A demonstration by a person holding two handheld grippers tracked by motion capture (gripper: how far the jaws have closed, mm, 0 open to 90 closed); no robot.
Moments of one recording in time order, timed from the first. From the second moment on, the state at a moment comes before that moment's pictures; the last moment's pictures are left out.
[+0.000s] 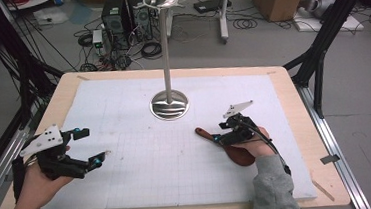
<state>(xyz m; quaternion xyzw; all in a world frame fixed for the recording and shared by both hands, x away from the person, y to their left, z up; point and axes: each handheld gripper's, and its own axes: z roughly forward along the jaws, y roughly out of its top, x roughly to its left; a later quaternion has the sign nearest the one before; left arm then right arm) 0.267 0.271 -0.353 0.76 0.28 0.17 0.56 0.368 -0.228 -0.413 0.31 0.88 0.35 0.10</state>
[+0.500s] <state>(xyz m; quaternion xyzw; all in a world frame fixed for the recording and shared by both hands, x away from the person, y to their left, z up) 0.269 0.271 -0.355 0.76 0.28 0.16 0.56 0.364 -0.236 -0.405 0.28 0.88 0.38 0.08</state>
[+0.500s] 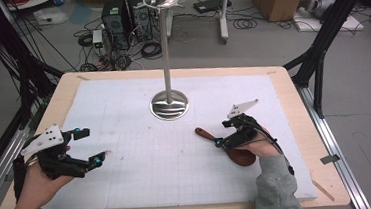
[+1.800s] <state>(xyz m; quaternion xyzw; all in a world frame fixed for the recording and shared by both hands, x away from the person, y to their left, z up) 0.265 0.276 -0.357 0.76 0.30 0.17 0.56 0.367 -0.213 -0.409 0.26 0.92 0.29 0.07</state>
